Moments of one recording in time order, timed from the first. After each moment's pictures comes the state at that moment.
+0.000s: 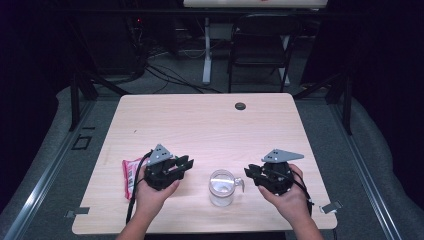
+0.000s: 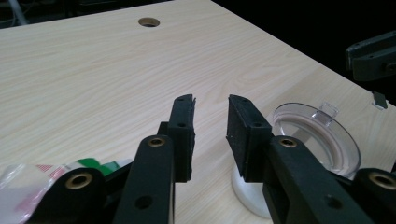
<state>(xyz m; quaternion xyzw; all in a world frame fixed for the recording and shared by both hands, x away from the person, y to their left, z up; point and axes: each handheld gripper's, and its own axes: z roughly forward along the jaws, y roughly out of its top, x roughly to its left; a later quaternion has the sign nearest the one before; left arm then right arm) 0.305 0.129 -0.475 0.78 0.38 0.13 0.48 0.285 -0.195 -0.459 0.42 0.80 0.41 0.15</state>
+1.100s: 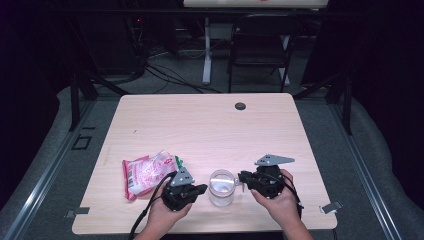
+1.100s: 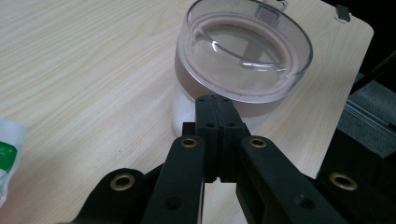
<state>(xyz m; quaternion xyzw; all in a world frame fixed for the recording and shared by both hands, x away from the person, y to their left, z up) 0.275 0.095 -0.517 0.85 0.31 0.07 0.42 0.287 -0.182 -0.488 0.44 0.79 0.42 0.10</state>
